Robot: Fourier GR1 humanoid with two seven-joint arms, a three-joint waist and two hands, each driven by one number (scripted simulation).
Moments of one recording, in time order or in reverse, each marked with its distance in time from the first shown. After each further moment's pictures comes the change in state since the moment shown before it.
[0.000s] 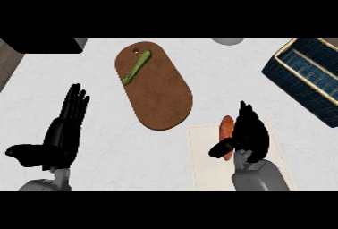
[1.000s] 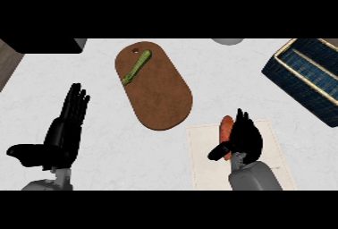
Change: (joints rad) left arm 0.006 -0.052 0.039 -0.016 -0.061 -0.033 0.031; right arm 0.022 0.001 -0.001 0.145 -0.012 -0.100 -0.049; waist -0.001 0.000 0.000
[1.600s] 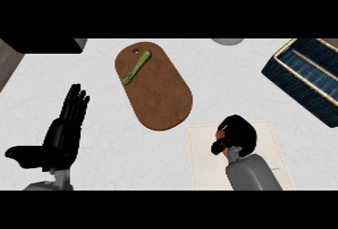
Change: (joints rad) left arm 0.014 -0.037 0.034 -0.016 -0.037 -0.045 0.014; right arm -0.062 -0.001 -0.019 0.129 -0.016 0.033 -0.073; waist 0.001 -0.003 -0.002
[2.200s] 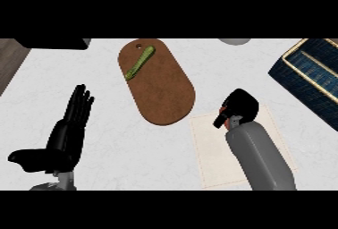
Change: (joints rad) left arm 0.010 -0.037 -0.003 -0.026 -0.036 -0.031 0.009; right arm -0.280 -0.036 -0.122 0.283 0.053 -0.046 -0.031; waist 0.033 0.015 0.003
